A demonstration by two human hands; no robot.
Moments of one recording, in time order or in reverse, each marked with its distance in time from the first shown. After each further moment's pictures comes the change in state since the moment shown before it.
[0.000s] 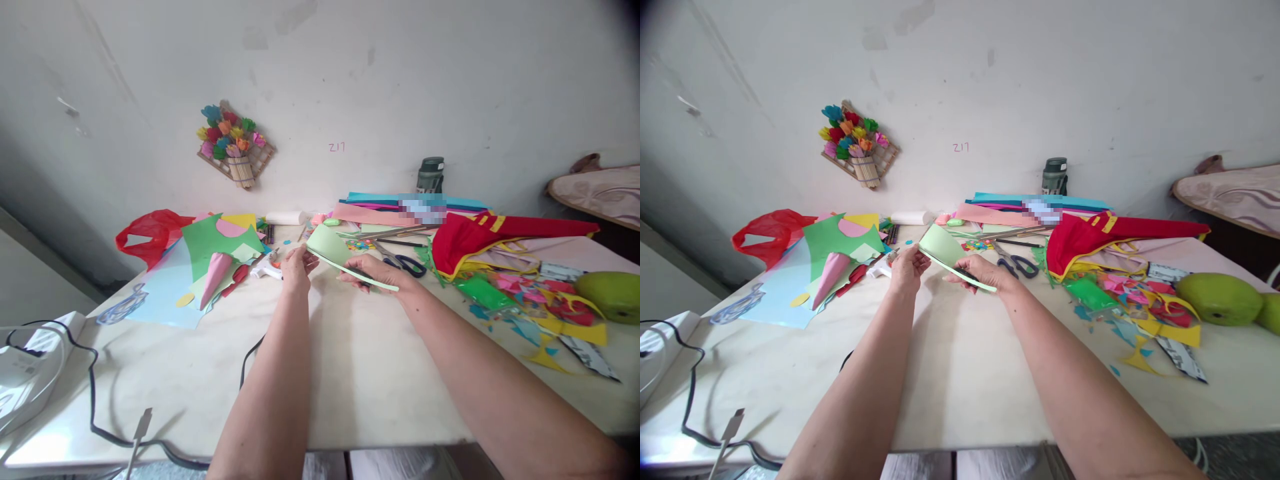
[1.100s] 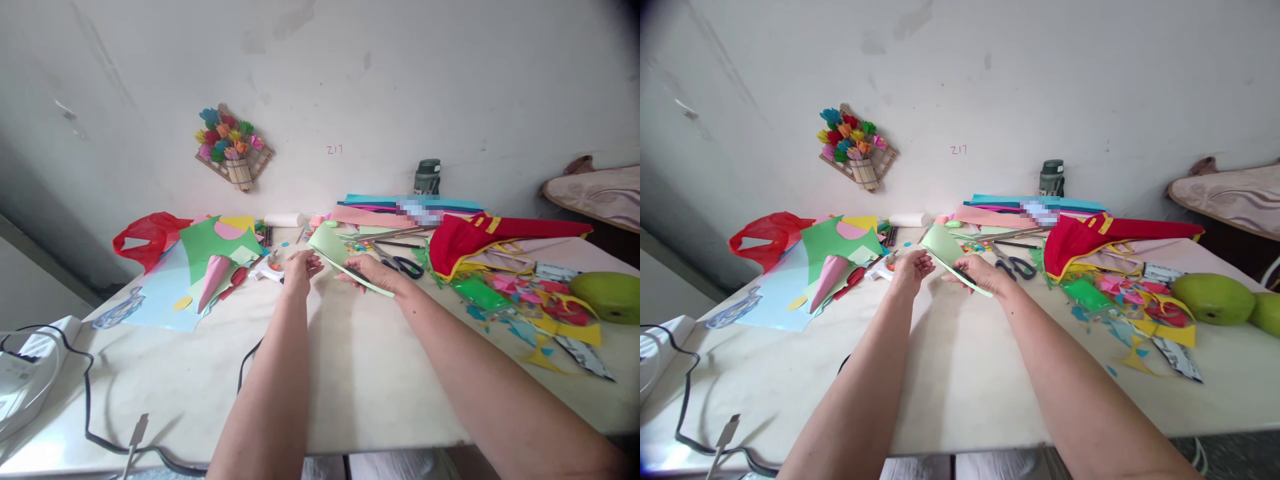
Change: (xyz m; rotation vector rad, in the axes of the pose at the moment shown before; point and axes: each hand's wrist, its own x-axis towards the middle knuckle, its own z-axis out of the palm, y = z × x) left_hand -0.008 0.004 0.004 0.070 -0.115 -0.107; right_hand 0.000 0.000 0.002 -0.085 0.124 -0.058
